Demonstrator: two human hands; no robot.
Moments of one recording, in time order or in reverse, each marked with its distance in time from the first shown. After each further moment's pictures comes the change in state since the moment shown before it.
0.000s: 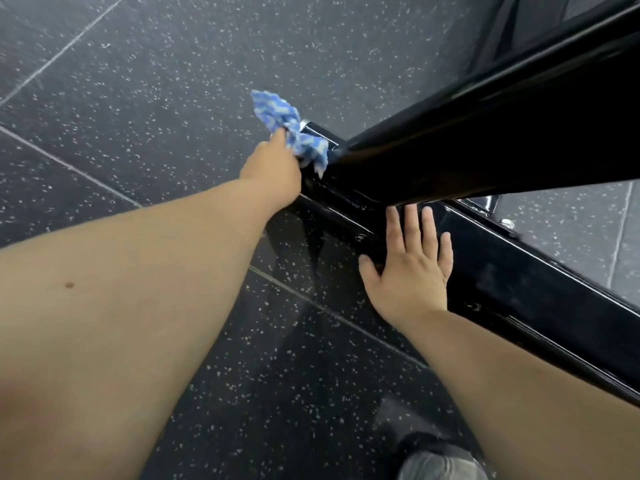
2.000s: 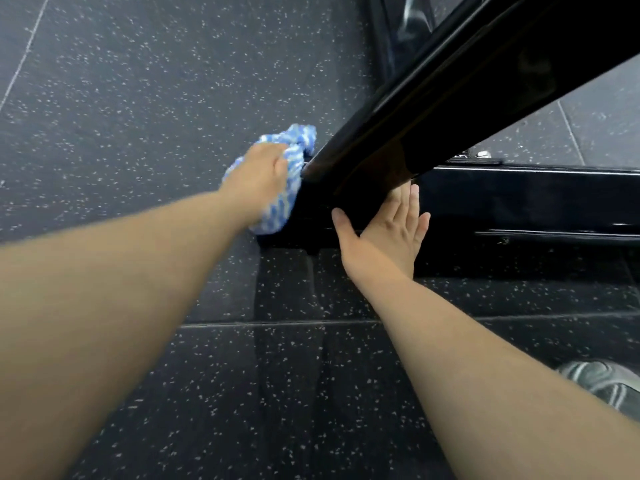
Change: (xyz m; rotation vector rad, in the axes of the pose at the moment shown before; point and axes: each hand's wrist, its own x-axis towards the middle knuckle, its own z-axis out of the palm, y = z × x) left_hand 0.076 0.000 -0.004 0.120 -0.231 0.567; right_hand 0.039 -0.086 0.023 0.434 0.357 0.620
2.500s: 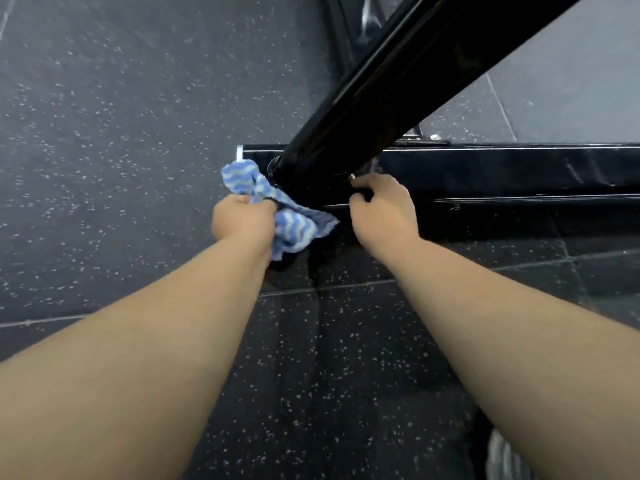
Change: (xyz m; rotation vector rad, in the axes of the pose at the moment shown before) left_hand -0.102 0.035 0.024 -0.784 0.302 -0.583; right_hand -0.010 0.007 -0.052 0.254 -0.035 0.007
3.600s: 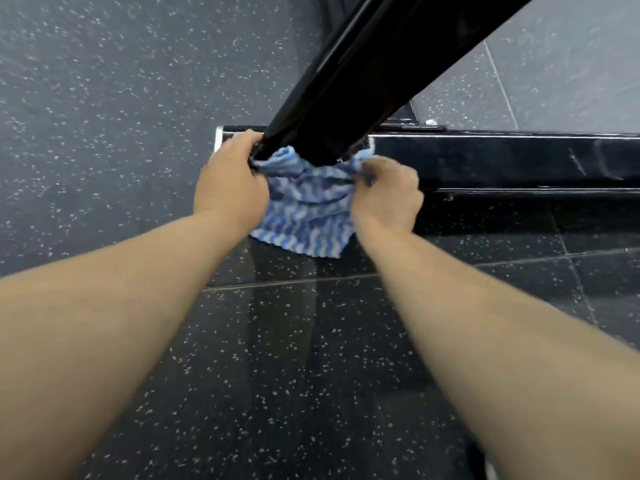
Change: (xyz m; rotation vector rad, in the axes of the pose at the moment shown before) left_hand 0.003 0.015 0.000 0.548 -0.089 0.699; right_hand 0.013 0.018 -0.004 -0.183 0.213 0.075
